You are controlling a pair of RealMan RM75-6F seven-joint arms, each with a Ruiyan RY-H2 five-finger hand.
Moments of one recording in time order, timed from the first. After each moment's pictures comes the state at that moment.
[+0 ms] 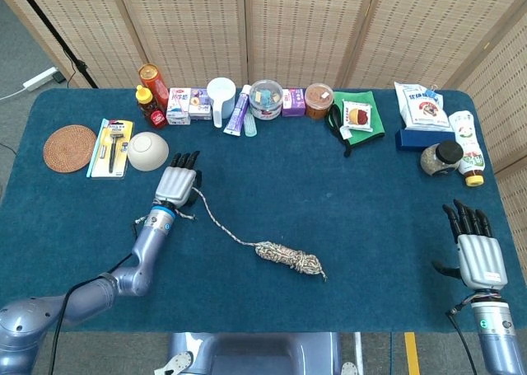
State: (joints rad) left arm -0.88 -1.83 -0.28 -0.94 0.95 0.80 0.40; right arm 0.17 -1.23 0.12 -1.51 -1.36 1.35 -0.08
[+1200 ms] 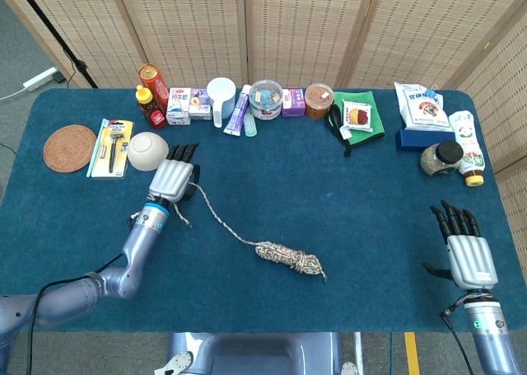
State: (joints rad) left arm -0.86 -1.67 -0.28 -1.18 0.98 0.89 0.42; right arm 0.19 -1.24 0.10 -1.52 -1.41 1.33 -0.05
